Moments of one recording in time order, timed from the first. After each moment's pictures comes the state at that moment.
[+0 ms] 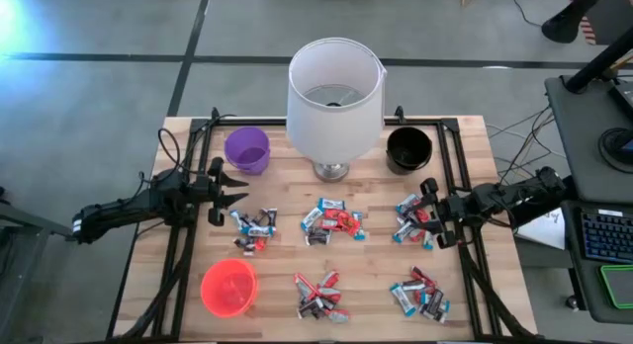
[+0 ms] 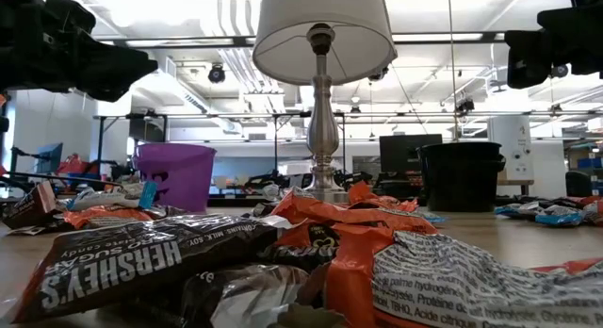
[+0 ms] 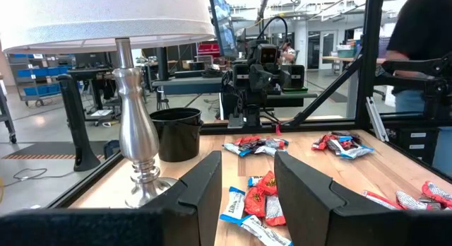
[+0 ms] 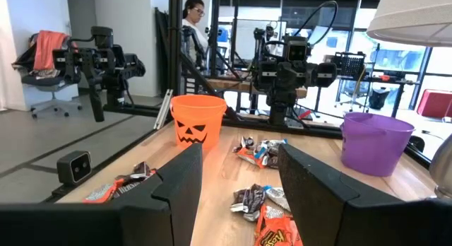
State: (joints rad) left arm 0.23 0.00 0.03 0.06 0.18 0.04; right arm 0.32 0.02 0.01 0.09 0.08 -0.08
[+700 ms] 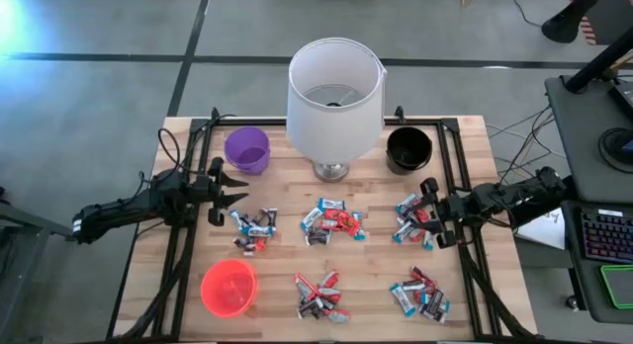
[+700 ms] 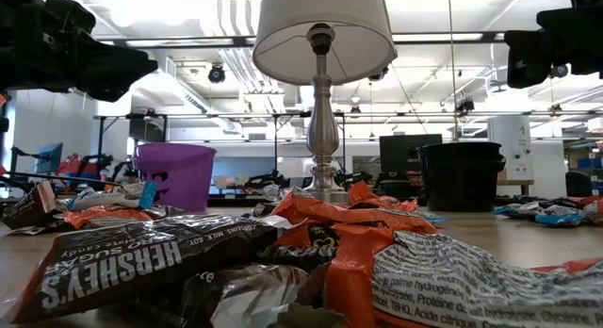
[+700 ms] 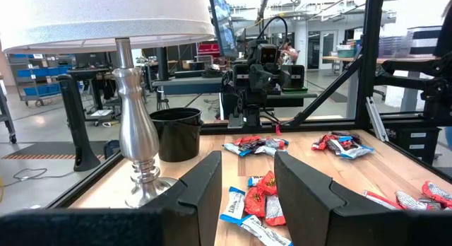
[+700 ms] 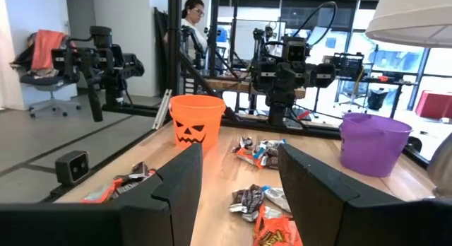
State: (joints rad) left arm 0.23 0.00 0.03 0.06 0.18 0.04; right arm 0.32 0.02 0.01 0.09 0.09 -0.09
